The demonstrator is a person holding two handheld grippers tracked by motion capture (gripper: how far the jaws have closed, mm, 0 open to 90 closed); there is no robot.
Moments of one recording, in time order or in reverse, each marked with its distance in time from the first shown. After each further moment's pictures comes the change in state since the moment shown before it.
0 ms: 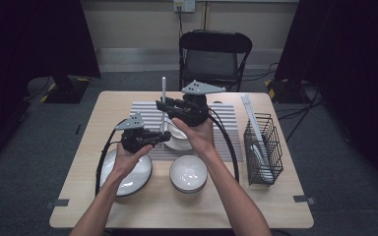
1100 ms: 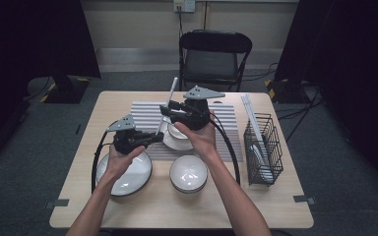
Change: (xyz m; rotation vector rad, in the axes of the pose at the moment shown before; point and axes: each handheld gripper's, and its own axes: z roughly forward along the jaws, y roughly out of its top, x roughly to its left) left arm 0.006 -0.009 -0.019 -0.011 0.015 -0.018; right arm -0.010 -0.018 0.003 0.041 -0.060 -0.002
